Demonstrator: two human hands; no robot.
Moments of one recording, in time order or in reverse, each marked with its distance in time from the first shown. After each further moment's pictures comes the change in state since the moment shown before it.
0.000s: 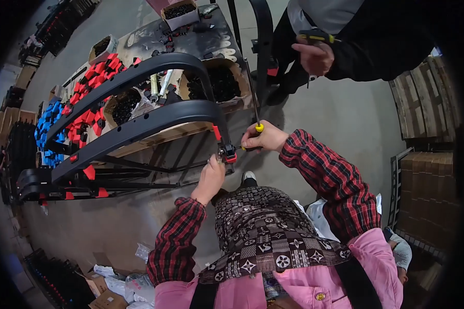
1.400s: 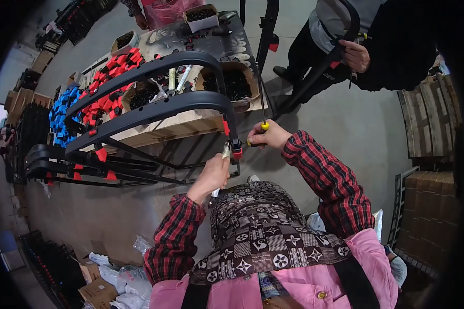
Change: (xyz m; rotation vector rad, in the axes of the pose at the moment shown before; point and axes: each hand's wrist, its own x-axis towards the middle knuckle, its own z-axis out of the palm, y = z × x) left_hand 0.024 0.067 -0.084 -0.538 -0.511 -0.677; right_hand -0.003 -0.003 0.003 -0.031 -0.002 -0.054
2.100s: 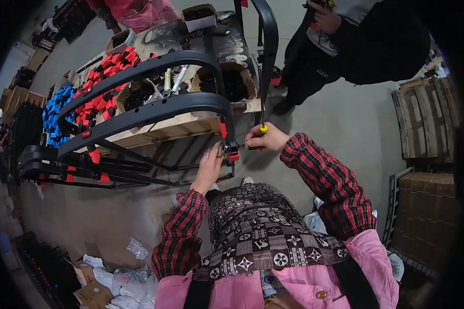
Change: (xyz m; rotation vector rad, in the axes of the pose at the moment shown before) left_hand 0.065 -0.083 0.014 0.436 0.572 0.879; right_hand -0.002 -0.002 0.001 0.014 -0.018 0.021
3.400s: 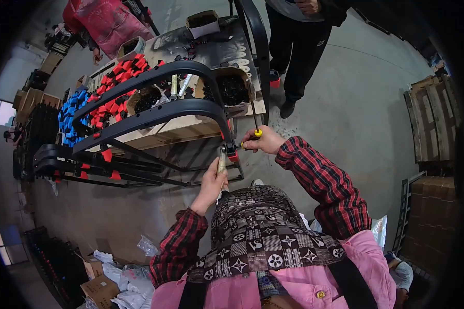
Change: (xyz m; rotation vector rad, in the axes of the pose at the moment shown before) left_hand -0.018 0.063 -0.024 -0.859 -0.131 -0.826; right_hand 0.006 0.018 -0.004 -0.062 -0.012 -0.178
